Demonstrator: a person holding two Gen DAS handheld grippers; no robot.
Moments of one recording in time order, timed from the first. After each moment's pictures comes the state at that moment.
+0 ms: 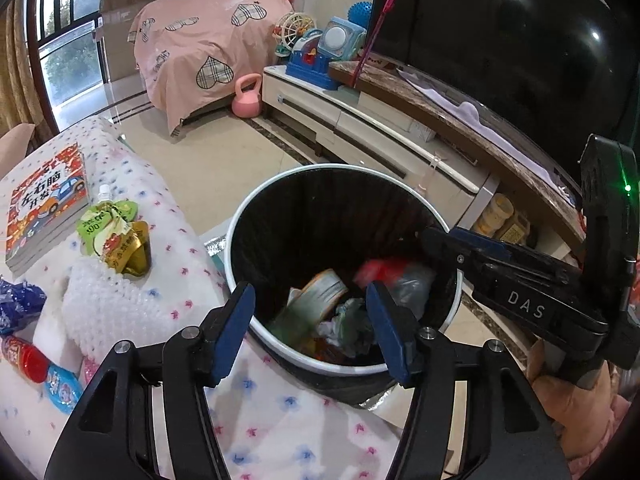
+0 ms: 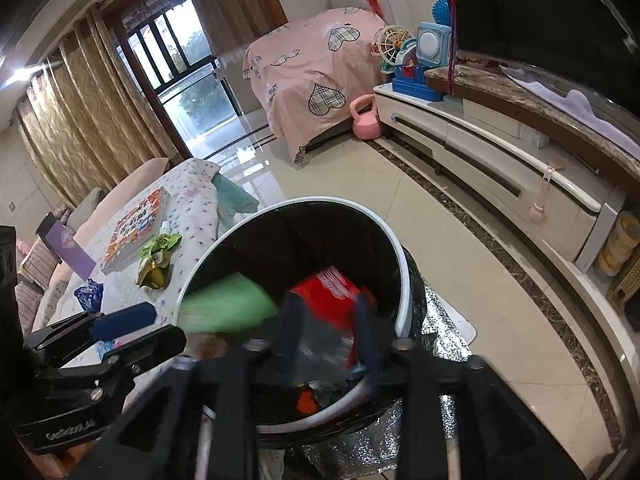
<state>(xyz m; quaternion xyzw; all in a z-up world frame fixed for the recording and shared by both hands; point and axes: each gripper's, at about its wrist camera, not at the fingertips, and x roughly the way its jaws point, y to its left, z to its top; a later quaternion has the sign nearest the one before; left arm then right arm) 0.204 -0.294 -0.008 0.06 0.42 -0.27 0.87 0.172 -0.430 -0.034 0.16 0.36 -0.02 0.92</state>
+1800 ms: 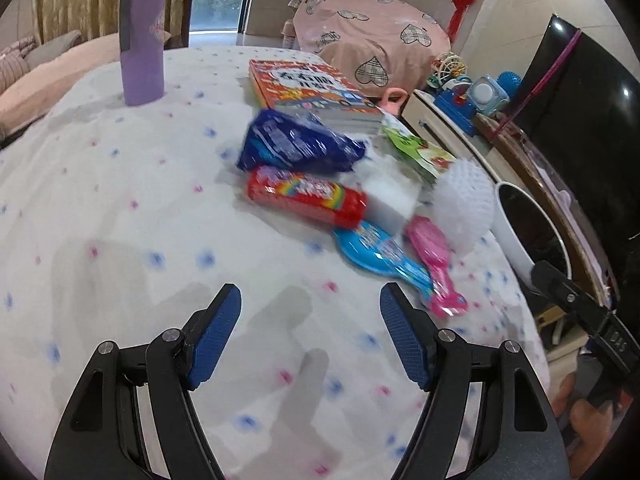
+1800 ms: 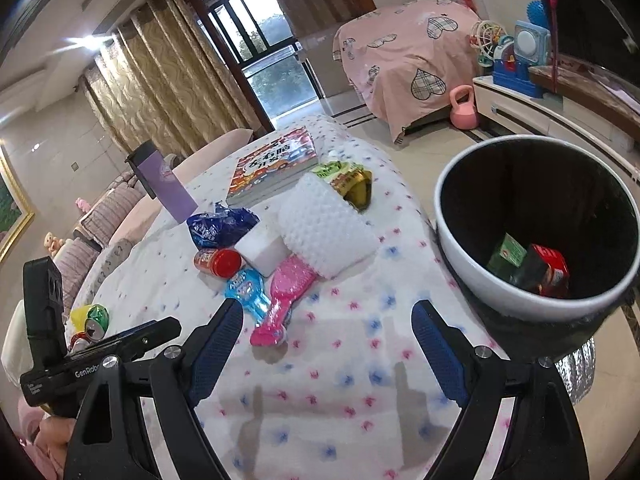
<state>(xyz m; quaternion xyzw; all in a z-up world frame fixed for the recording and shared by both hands) 0.168 -0.011 -0.045 -0.08 0.44 -0.08 0.89 0.149 -0.241 -0.044 0.15 0.36 0.12 0.91</state>
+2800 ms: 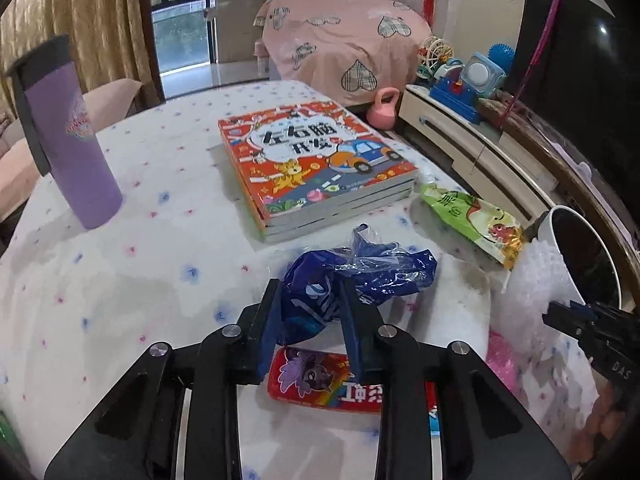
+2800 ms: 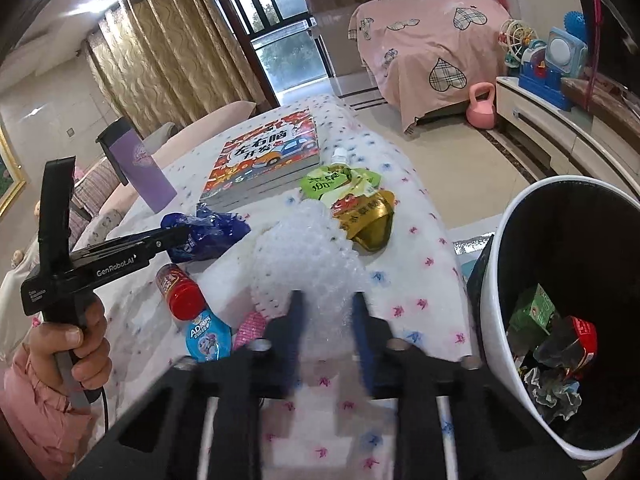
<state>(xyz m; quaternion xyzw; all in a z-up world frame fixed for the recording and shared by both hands) 0.290 -0.017 -0.035 0.02 0.41 -0.10 0.91 0.231 -0.227 -0.058 0.10 0.39 0.13 0.90</state>
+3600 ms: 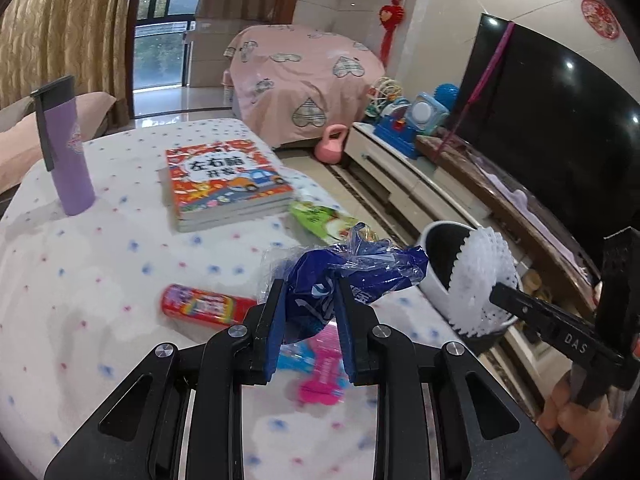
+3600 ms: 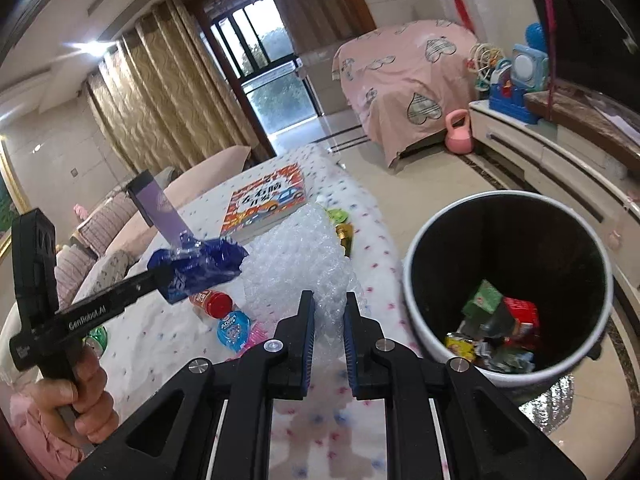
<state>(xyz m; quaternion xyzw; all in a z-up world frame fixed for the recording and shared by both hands) 0.188 -0.074 0.019 -0.05 0.35 -0.18 0.92 0.153 -0.276 -0.005 0.14 0.32 0.11 0.93</state>
